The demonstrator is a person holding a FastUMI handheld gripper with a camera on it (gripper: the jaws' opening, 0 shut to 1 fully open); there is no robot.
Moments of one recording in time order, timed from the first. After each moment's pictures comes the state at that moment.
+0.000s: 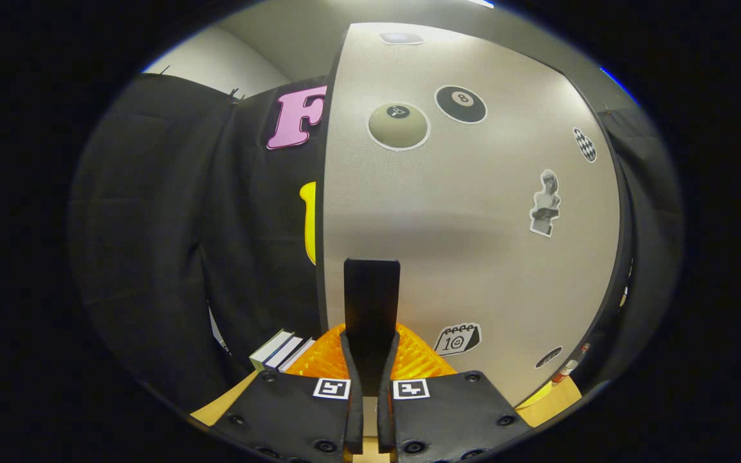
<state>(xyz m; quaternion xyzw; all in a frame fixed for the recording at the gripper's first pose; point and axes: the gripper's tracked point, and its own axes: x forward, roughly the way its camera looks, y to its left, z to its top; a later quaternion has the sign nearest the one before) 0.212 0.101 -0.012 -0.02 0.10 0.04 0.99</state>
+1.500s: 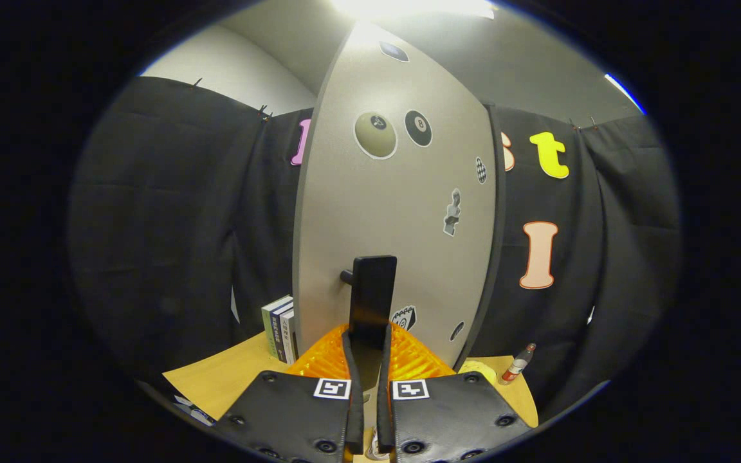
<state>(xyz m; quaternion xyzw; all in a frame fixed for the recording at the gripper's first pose) -0.011 -0.045 0.007 -0.05 0.08 0.08 0.99</state>
